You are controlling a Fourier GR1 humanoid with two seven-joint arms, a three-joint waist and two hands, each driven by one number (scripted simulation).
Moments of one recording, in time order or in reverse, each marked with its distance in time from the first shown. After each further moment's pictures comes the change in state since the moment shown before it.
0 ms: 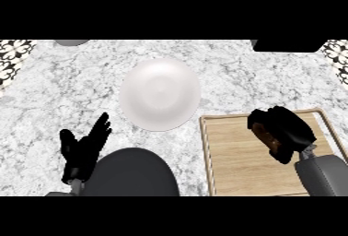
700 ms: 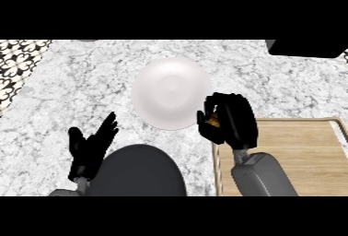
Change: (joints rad) left arm -0.021 -0.011 -0.029 0.015 -0.002 -0.020 0.014; right arm -0.083 0.357 0.156 -0.168 -0.016 -0.331 0.622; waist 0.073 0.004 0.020
